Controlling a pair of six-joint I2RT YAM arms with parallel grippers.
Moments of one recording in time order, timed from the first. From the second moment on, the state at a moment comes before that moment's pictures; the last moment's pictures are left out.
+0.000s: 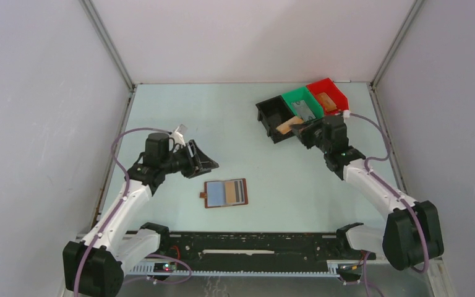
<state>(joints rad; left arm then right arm) -0.22 0.95 0.68 -0.39 0.63 -0.72 0.31 1.23 0.74 0.11 -0.12 1.28</state>
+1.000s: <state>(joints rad) -0.22 1.08 0.71 -0.40 0.62 -0.70 0.20 1.96 1.56 -0.32 0.76 2.08</state>
